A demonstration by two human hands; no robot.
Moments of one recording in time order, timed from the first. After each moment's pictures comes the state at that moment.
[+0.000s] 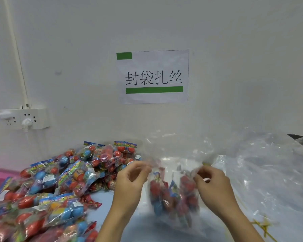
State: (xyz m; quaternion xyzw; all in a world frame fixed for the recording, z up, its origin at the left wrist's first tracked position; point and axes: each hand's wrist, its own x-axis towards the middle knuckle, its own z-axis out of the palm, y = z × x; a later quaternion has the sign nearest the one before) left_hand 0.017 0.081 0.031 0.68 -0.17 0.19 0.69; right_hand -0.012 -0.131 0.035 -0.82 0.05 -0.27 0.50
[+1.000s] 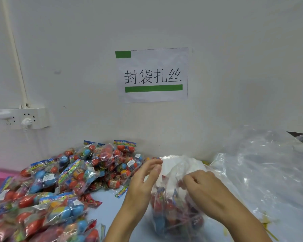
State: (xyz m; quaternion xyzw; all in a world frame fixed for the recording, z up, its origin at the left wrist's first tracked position) left_hand -0.003 0.060 0.042 0.74 -0.20 0.12 0.63; right_hand -0.049 -0.112 0.073 -0.93 -0.03 -0.12 0.35
